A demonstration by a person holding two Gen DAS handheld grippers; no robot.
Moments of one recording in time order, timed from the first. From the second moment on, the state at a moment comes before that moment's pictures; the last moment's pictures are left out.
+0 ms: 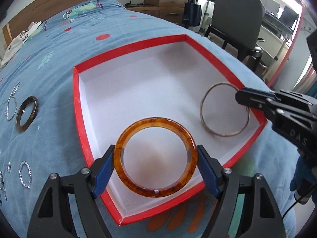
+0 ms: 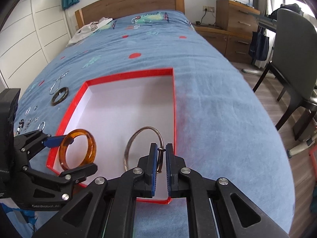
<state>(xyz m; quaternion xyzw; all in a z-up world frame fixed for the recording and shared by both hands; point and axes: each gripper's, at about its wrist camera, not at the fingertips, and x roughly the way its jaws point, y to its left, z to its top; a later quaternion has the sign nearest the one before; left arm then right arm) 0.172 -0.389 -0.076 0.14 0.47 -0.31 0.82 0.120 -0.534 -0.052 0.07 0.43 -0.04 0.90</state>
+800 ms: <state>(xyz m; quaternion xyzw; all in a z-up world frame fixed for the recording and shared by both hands) 0.159 -0.369 -0.037 0.12 0.47 -0.30 0.82 0.074 -0.536 0.010 0.07 0.39 -0.06 0.92</state>
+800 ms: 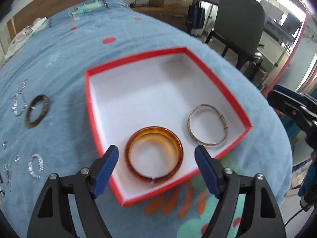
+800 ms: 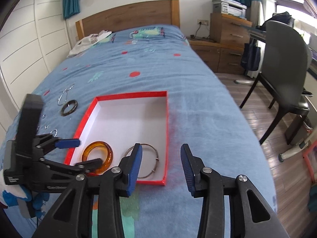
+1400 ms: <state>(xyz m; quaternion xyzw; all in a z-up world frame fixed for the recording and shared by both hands) 0.120 -0.161 0.075 0.04 0.40 -0.18 0.90 0.025 -0.452 0.086 0.08 0.30 -0.04 0.95</state>
